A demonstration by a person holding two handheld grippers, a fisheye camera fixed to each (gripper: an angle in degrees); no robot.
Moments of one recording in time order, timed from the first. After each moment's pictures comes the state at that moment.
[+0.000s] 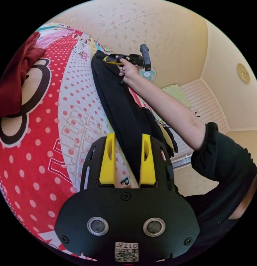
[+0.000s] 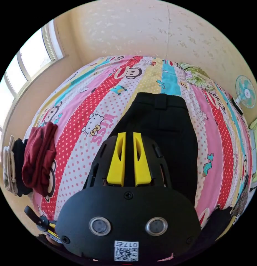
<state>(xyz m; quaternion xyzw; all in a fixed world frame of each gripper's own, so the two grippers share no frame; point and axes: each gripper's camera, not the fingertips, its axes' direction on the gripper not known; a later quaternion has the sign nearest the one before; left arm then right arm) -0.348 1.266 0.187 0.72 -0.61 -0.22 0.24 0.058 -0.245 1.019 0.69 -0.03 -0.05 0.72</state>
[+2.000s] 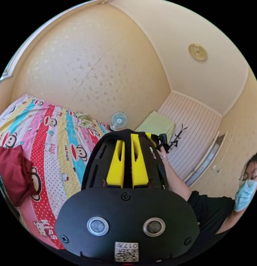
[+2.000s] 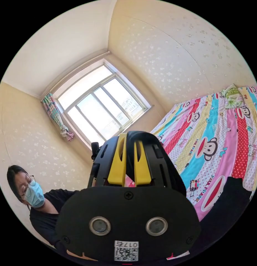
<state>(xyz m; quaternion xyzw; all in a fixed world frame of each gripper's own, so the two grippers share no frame) -0.313 0.848 0.282 0.63 -0.76 -0.09 0.10 0.407 0.456 1.172 0.71 -0.30 -0.38 0.50</state>
